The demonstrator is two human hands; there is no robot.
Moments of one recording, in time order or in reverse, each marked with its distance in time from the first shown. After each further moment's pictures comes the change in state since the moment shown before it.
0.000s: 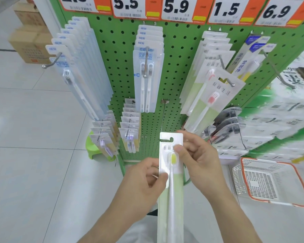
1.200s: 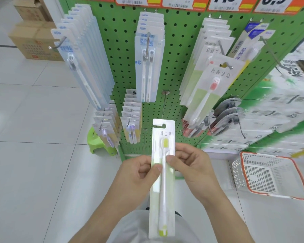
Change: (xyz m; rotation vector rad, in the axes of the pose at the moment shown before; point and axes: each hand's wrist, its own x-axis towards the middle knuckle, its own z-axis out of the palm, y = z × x) left_hand -0.022 -0.018 -0.008 -0.045 0.009 -0.013; right_hand -0.041 0.013 0.006 0.143 -0.102 0.163
